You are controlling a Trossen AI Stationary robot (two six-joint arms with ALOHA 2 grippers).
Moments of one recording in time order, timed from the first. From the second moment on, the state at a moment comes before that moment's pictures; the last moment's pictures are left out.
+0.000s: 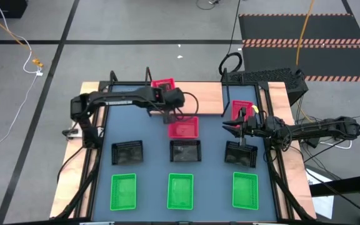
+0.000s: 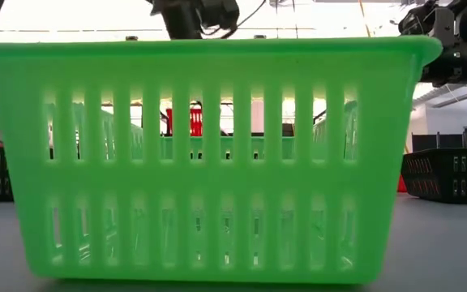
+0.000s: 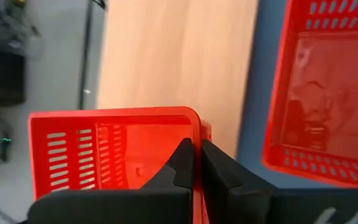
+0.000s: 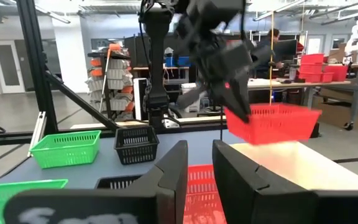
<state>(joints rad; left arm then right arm) 0.24 1.81 1.53 -0.83 -0.35 0.26 -0.06 0.63 0.02 0.75 0.05 0.03</state>
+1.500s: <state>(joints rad) 0.30 1.84 1.42 -0.86 -0.27 0.58 -0.06 0.66 0.02 0.77 0.05 0.12</state>
